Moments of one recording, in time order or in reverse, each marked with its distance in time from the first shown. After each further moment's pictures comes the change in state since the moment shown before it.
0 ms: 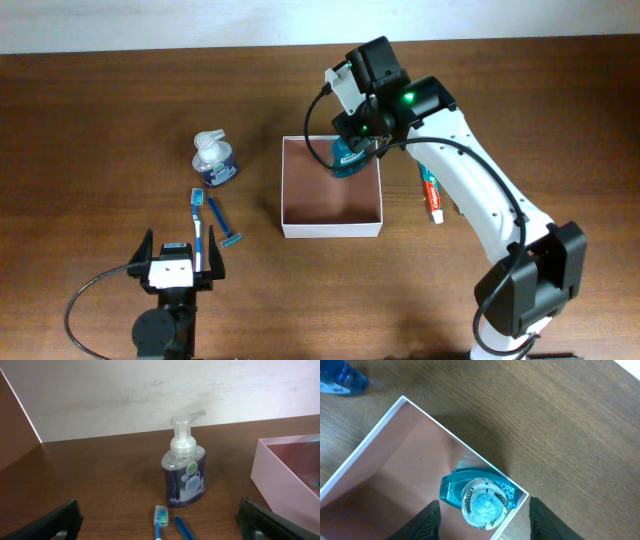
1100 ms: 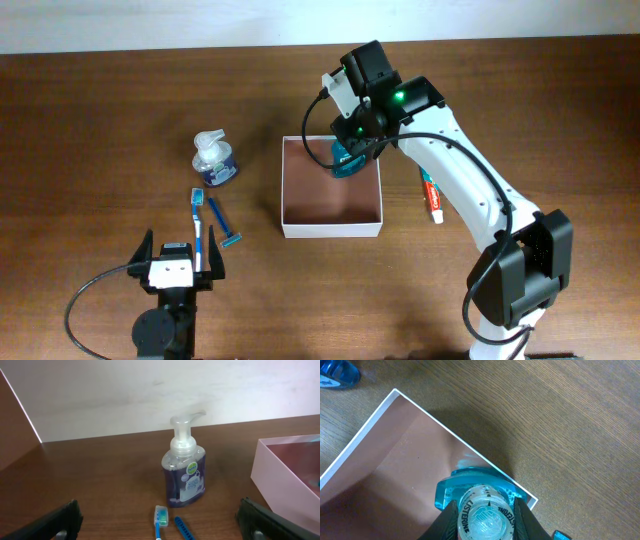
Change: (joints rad) left arm 0.000 0.000 0.000 0.000 0.000 0.000; right arm 0.000 0.046 0.000 0.007 -0.006 0.005
